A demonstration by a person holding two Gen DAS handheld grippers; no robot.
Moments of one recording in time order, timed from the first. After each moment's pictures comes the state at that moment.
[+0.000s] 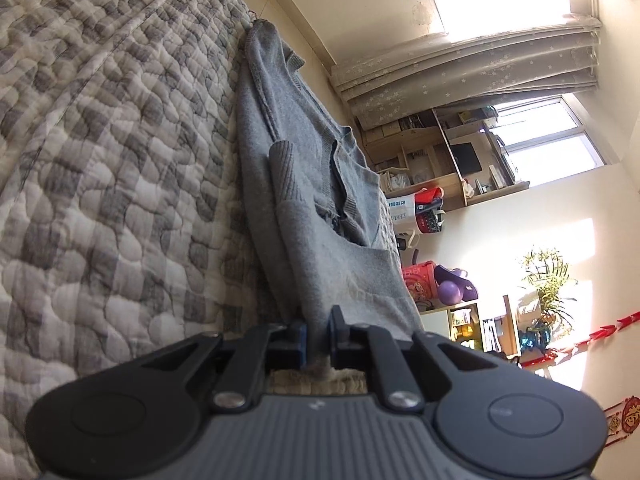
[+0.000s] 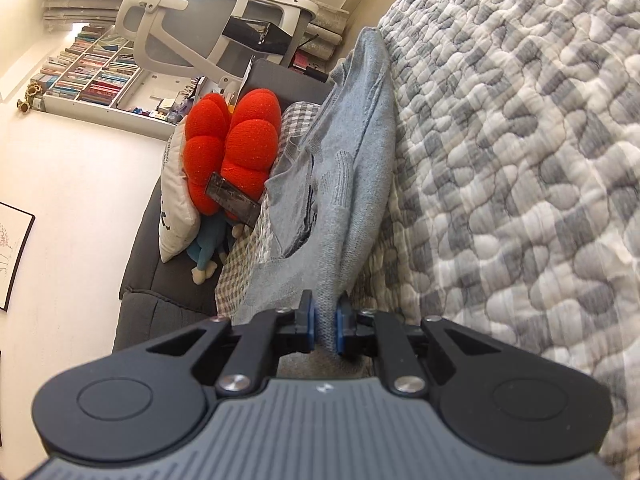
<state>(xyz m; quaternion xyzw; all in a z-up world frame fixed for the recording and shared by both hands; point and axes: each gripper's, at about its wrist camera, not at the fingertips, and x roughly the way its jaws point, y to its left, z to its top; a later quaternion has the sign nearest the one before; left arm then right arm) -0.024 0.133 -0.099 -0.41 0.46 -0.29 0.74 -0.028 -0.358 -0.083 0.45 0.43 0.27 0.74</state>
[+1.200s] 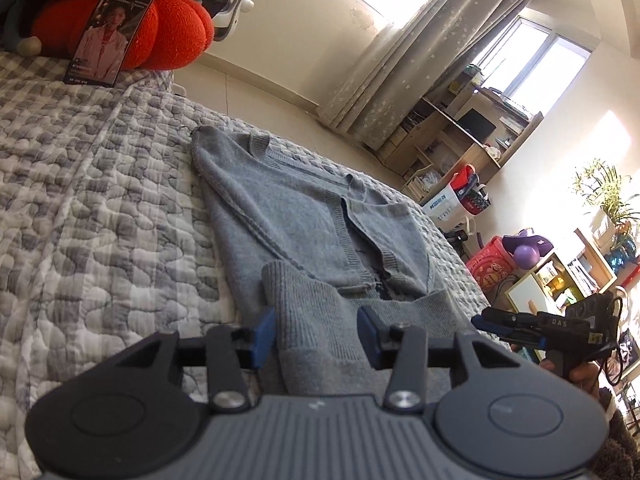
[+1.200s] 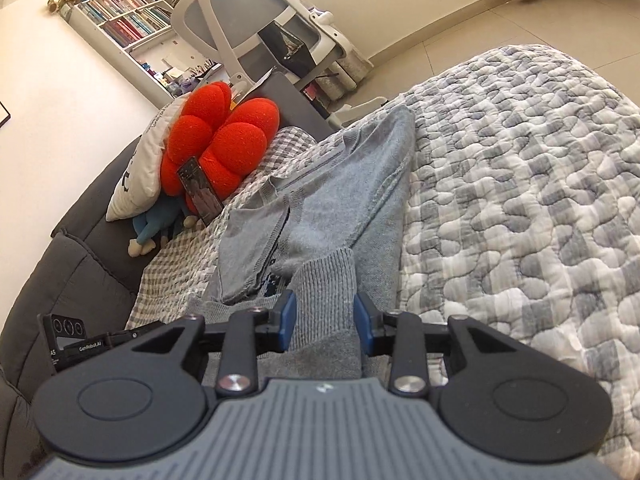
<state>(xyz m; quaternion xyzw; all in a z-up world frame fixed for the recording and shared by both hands) -0.016 0.110 -0.074 -0.20 0.36 -0.26 0.87 -0.032 -0.321 -0.071 0.27 0.36 0.25 0.86</state>
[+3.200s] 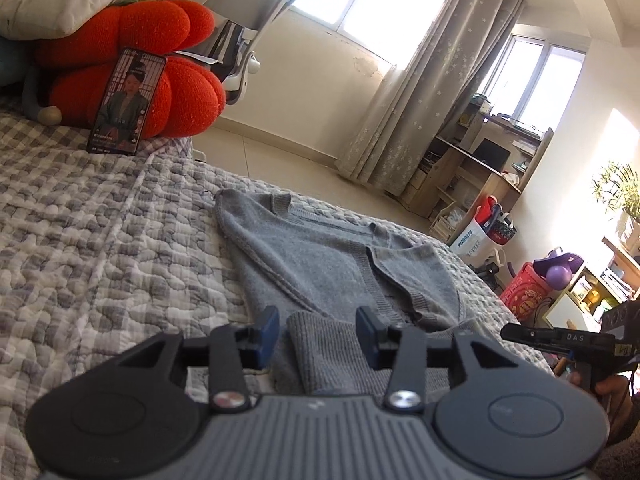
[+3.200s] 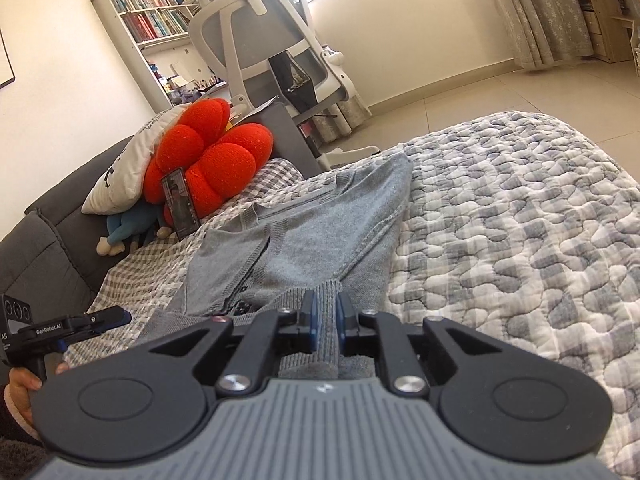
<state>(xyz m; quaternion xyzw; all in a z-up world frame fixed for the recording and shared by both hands) -0.037 0.116 -0.061 -0.16 0.28 -0.22 0.92 -0.043 -0.310 -0.069 0.19 0.29 0.22 0.91</state>
